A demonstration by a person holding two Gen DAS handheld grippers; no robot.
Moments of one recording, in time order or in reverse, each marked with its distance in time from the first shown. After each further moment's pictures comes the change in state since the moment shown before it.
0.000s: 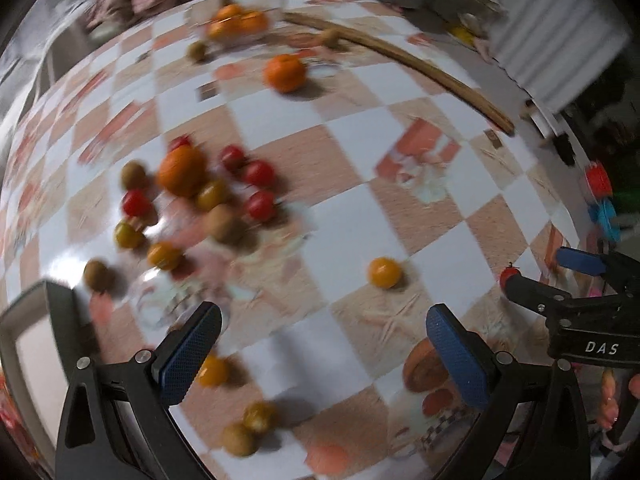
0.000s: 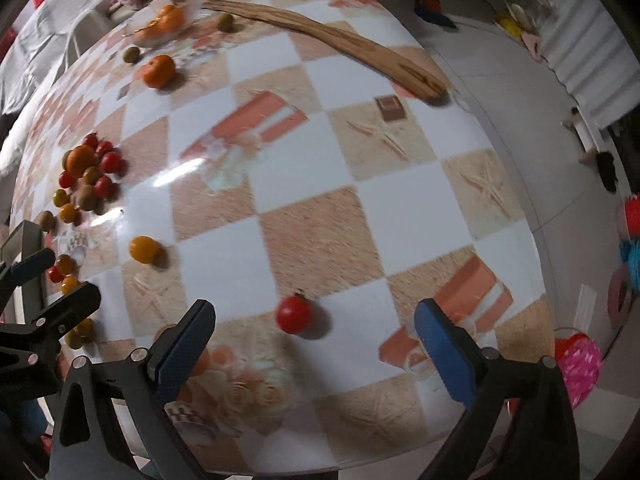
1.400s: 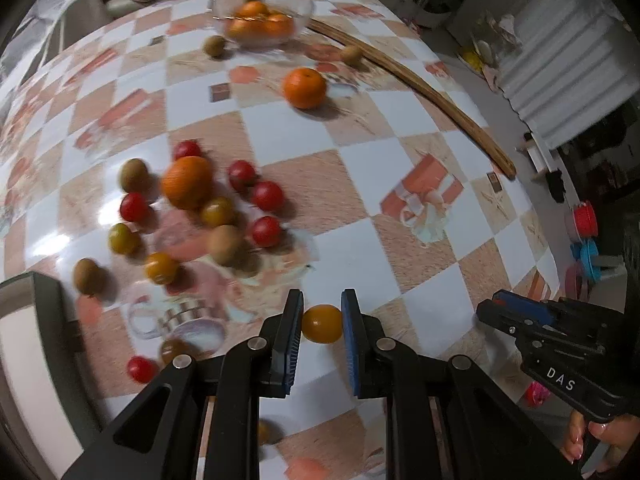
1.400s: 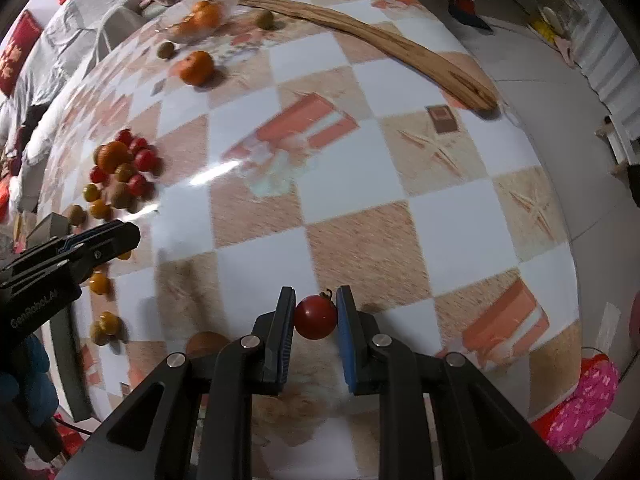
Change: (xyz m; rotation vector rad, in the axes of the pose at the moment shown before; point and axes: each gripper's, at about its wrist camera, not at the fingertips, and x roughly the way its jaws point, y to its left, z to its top) left arm -0.014 0.034 0.011 -0.161 -0.014 -0.078; right arm -0.003 0.006 0.007 -0.063 -0.001 0.127
